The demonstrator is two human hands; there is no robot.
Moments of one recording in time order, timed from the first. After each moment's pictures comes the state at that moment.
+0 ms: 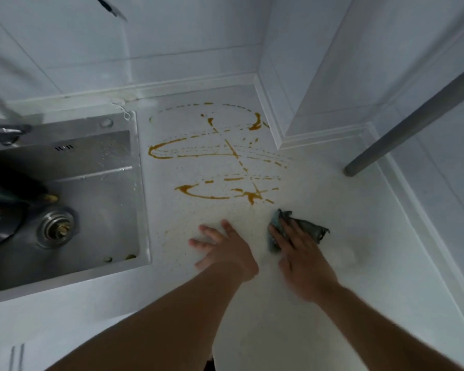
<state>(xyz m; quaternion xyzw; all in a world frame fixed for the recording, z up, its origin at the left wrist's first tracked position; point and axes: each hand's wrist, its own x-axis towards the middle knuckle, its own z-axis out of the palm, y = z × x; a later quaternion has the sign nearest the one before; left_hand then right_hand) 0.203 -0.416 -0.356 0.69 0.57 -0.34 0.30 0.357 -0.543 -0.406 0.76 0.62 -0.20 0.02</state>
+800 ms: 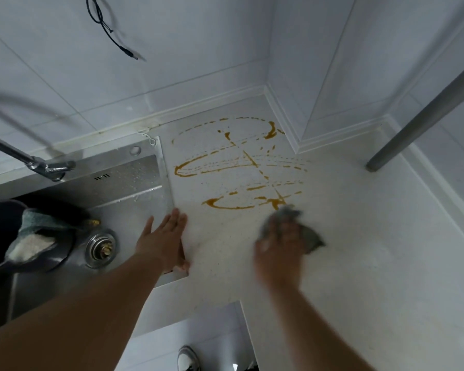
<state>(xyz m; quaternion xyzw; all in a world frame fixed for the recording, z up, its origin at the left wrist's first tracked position) 0.017 -0.270 -0.371 0.85 0.40 -0.33 0.07 0.224 -0.452 -0.388 0.90 0.39 -0.17 -0.08</state>
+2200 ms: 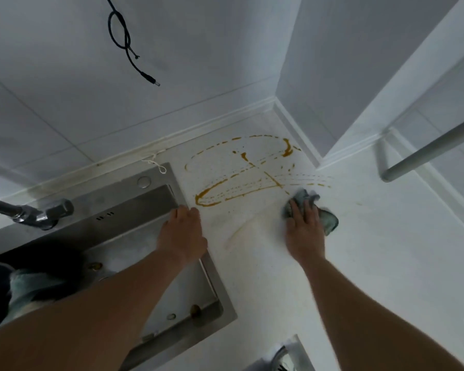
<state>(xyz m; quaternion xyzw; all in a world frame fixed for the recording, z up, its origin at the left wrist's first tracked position) 0.036 -0.142 -0.351 0.89 0.39 -0.17 0.14 0.251 -0.335 -0.390 0.93 0.30 -0.17 -0.12</state>
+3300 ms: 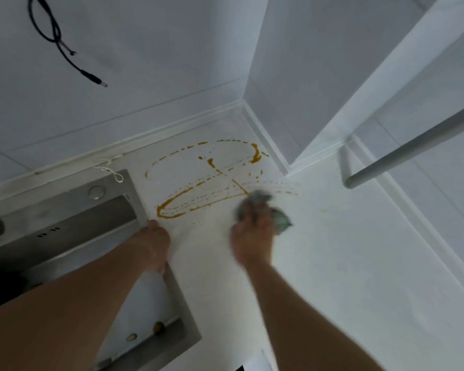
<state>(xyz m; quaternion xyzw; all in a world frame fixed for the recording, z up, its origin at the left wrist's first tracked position) 0.073 -0.115 -0.370 0.84 0.33 -0.41 0.15 0.232 -0.290 -0.403 0.94 0.28 -0.15 -0.13</state>
